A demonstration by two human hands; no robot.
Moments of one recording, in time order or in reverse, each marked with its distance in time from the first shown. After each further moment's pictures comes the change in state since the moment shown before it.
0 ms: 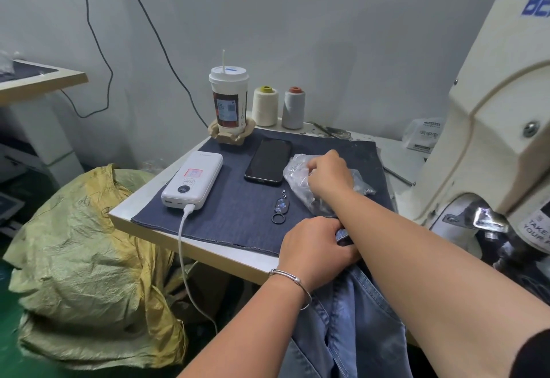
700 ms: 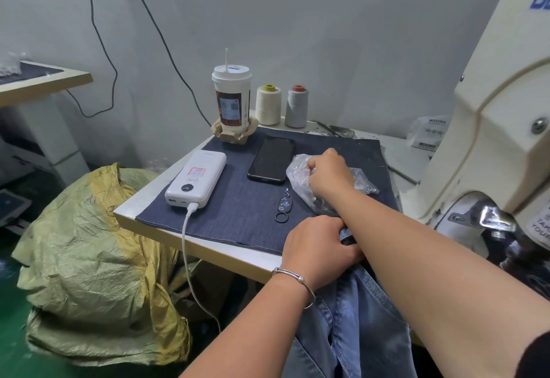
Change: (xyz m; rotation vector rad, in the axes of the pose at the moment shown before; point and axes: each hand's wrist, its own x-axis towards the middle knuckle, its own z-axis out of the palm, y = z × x) left_hand 0.000 0.001 0.001 0.006 0.012 0.000; right_hand -0.004 -0.006 0.002 -0.032 0.020 -0.044
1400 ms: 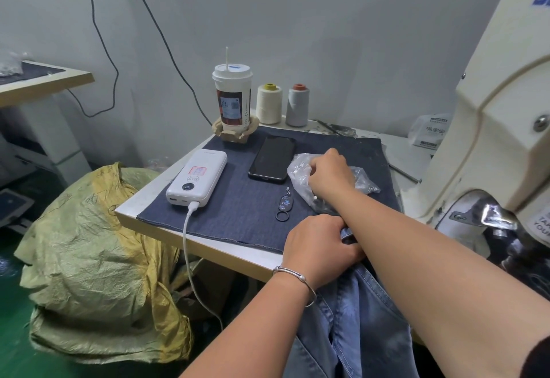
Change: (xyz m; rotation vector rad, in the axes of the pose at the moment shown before) left_hand 0.000 -0.004 0.002 0.018 -0.002 0.008; right_hand 0.000 0.003 0.004 -0.039 0.018 -0.030
